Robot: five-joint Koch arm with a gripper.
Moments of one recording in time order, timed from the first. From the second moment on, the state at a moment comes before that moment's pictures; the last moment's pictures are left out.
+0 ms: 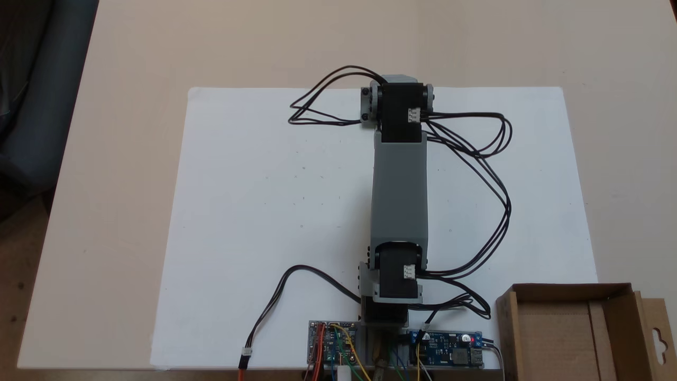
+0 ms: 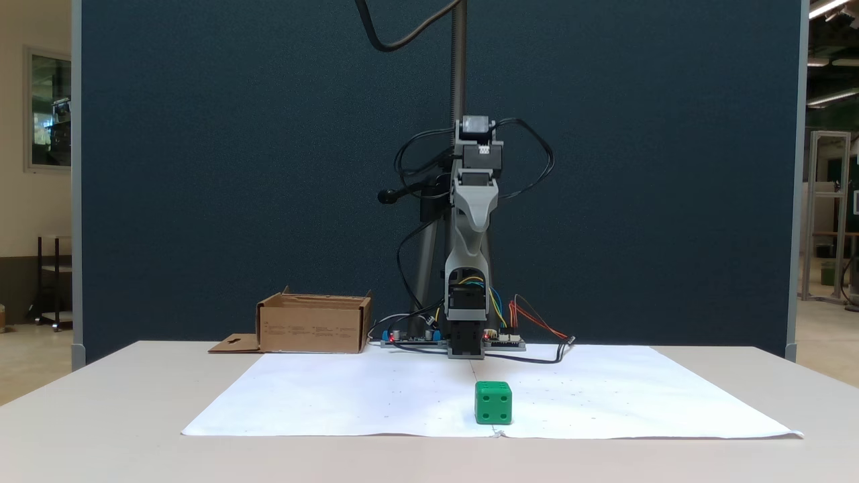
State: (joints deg) arm 0.0 99.3 65.7 76.4 -3.4
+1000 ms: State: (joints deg) arm -7.5 68.6 41.7 82.8 8.0
